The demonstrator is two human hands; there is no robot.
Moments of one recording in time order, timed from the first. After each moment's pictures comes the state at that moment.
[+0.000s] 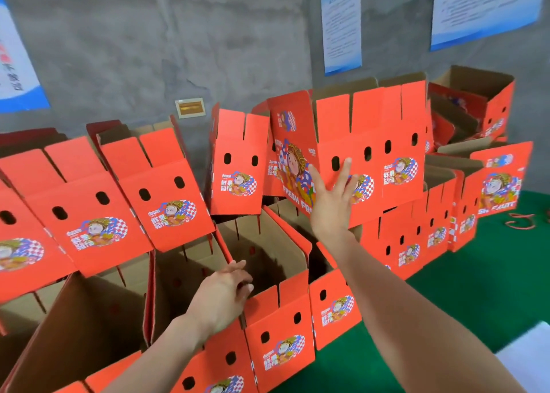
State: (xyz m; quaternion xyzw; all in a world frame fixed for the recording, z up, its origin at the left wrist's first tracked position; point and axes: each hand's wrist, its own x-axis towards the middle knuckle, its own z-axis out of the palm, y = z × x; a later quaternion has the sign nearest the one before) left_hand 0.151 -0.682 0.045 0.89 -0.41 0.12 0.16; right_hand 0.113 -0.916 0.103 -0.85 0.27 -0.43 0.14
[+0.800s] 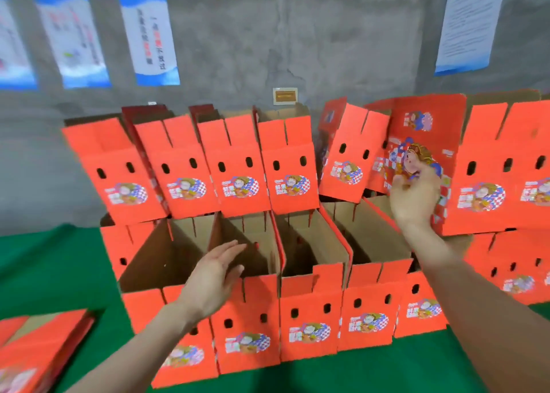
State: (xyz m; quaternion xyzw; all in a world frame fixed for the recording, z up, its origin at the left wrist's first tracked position) left_hand 0.095 -0.465 0.067 0.91 -0.28 0.20 0.24; right_hand 0.090 -0.817 0.148 -0.72 0.17 -0.54 0.40
